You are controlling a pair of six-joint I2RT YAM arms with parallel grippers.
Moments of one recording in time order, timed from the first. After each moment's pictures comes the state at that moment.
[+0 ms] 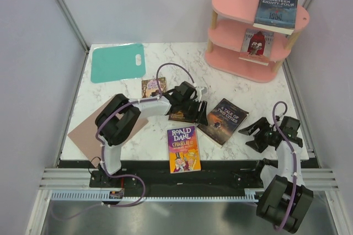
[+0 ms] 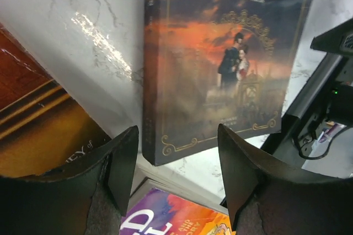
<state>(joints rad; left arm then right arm) -0.79 1.93 1.19 -0.12 0.45 -0.44 -0.48 0.85 0.37 -0.65 -0.65 0.52</state>
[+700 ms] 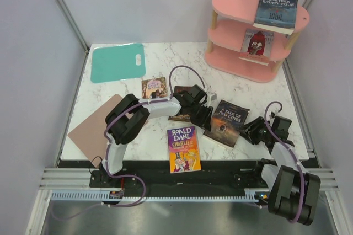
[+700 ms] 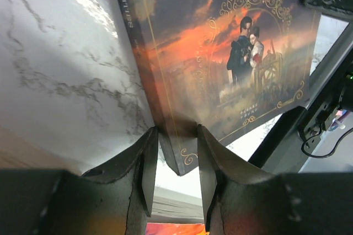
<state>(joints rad) -0.87 2.04 1.34 -0.27 0.45 -0.40 -0.35 0.94 0.19 -0.15 -0.63 0.71</state>
